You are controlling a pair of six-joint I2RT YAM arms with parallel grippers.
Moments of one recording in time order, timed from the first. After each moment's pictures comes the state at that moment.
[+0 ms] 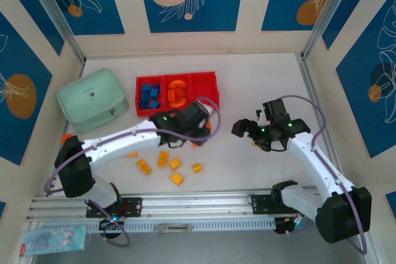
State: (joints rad) left arm -0.96 1.52 1.26 -0.67 -0.12 -0.40; right arm 0.27 1.05 0.80 -0.85 -0.39 0.65
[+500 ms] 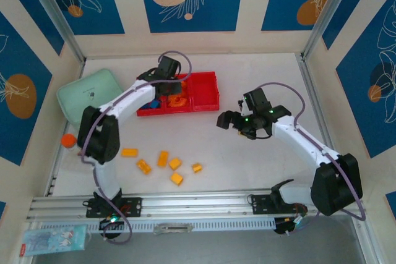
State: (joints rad) left arm -0.49 1.93 1.61 -0.59 -0.17 -0.47; right arm 0.40 1.28 0.92 -0.71 -0.36 0.65
